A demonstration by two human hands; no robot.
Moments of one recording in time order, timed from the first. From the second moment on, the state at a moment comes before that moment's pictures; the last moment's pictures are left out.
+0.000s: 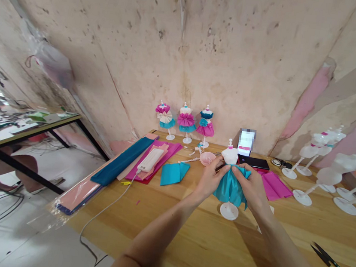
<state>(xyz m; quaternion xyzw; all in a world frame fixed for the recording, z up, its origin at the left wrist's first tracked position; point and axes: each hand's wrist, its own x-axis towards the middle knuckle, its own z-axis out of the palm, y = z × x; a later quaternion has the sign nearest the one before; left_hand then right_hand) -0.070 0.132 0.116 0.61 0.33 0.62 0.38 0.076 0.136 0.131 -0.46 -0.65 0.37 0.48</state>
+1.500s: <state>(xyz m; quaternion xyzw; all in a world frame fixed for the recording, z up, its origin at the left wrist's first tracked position) -0.079 0.127 0.126 0.62 0.43 0.61 0.24 0.084 0.135 0.140 -0.45 -0.74 0.43 0.27</state>
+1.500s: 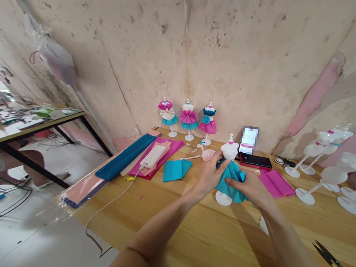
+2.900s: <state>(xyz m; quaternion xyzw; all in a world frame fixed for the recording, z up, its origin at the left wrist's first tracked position) -0.074 0.129 0.124 0.61 0.34 0.62 0.37 0.084 0.128 0.148 -0.47 -0.71 0.32 0.42</state>
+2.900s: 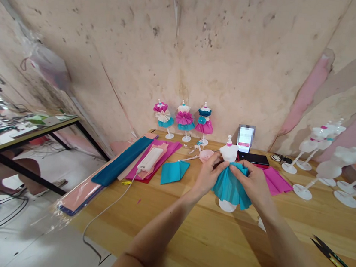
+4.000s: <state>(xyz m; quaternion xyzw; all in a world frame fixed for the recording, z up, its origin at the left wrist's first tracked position) -0.077 0.128 0.129 0.65 0.35 0.59 0.33 0.081 0.123 0.149 -0.51 -0.72 0.21 0.43</state>
